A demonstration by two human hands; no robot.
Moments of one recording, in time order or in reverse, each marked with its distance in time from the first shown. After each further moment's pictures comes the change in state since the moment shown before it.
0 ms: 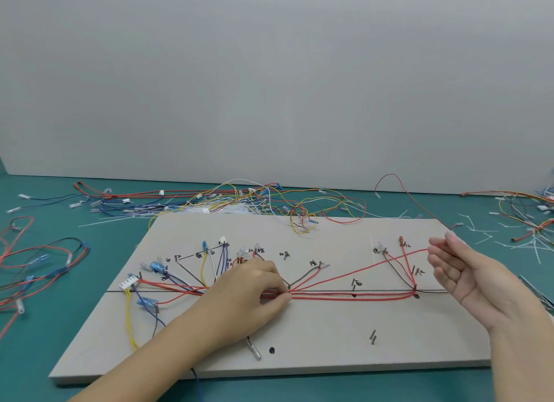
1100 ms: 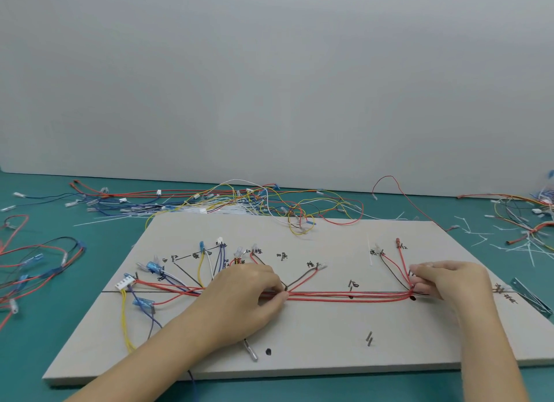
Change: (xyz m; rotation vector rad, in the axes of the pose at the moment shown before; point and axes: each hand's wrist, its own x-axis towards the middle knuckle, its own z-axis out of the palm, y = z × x) left_hand 0.000 0.003 -0.001 0.069 0.007 -0.008; right_hand 0.022 0.028 0.000 -0.542 0.371 -0.085
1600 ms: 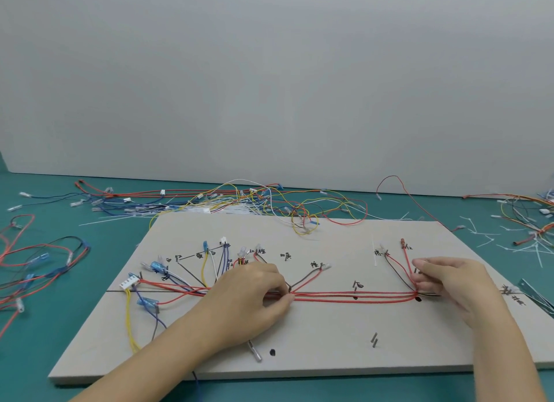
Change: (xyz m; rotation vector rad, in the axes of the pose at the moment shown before) left_hand 0.000 0.001 0.001 -0.001 -0.004 -0.012; right_hand 0.018 0.003 -0.003 0.037 -0.145 0.031
